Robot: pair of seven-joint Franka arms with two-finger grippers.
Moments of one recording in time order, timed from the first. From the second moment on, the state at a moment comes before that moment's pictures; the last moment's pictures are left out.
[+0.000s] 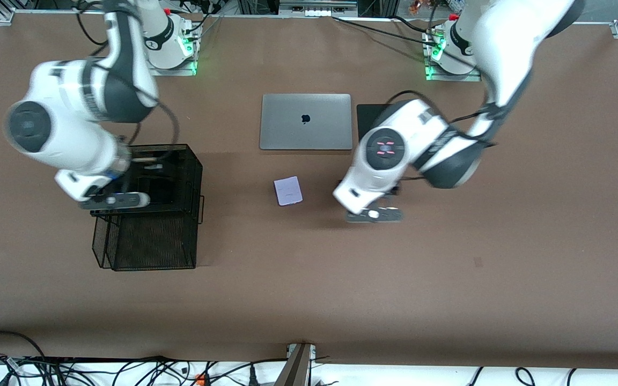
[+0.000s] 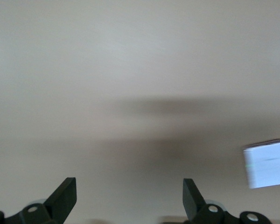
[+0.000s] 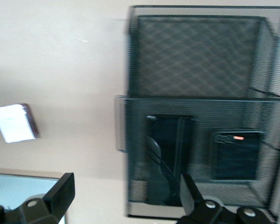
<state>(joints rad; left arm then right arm) -0.01 0.71 -0.71 -1.30 0.43 1.71 -0.69 1.04 0.42 -0.88 -1.66 0.38 1.81 0.02</state>
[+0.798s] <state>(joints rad) -0.04 0.27 -0.12 -1.38 0.10 1.61 0.06 1.11 0.71 -0.49 -1.46 0.37 2.08 0.31</state>
